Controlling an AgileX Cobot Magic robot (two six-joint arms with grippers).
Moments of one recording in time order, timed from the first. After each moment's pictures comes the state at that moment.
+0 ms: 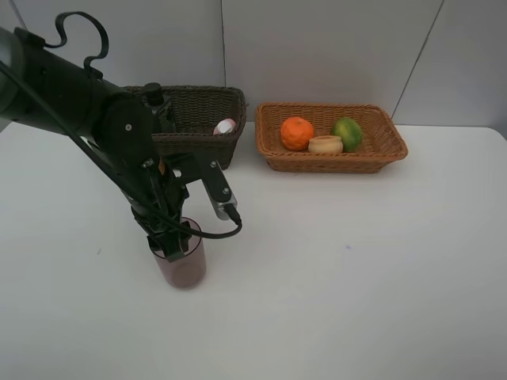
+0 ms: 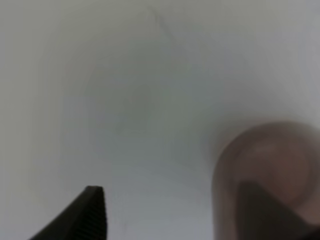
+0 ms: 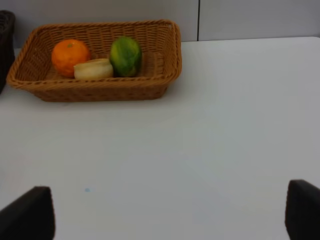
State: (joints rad) left arm -0.62 1.85 -0.95 0.08 0.48 0.46; right arm 0.01 0.00 -0.53 -0.02 1.06 0.05
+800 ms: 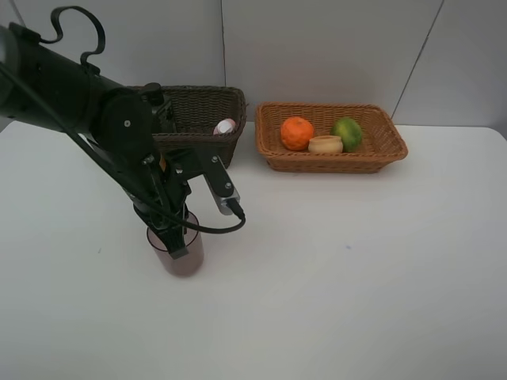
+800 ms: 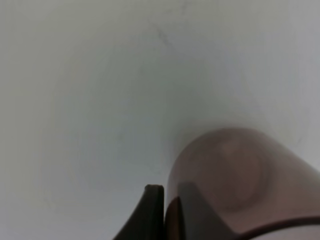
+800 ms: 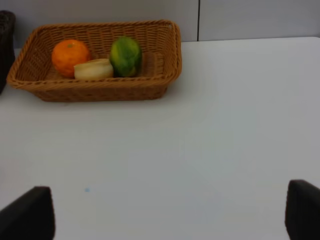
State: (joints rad) left arm -0.62 1.84 -0.95 0.06 0.48 0.46; right arm 0.01 0.00 -0.53 -0.02 1.06 0.05
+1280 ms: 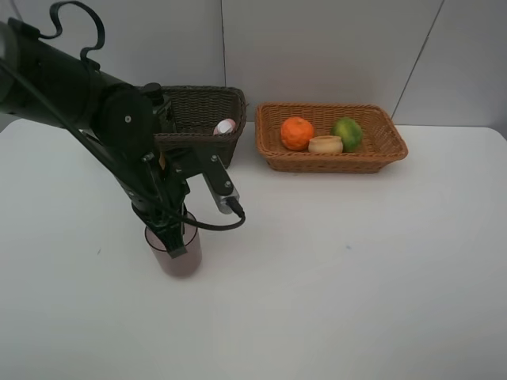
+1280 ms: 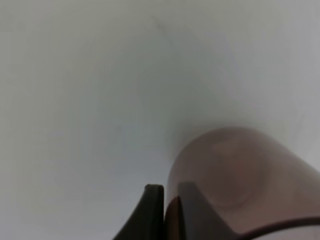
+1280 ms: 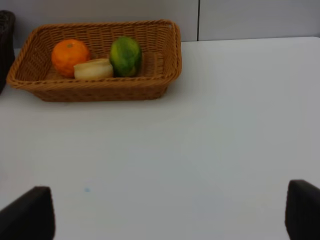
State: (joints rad) left arm -0.62 1.82 -0.98 0.06 0.54 0.43; right arm 0.01 0.00 -0.53 -0.02 1.06 0.05
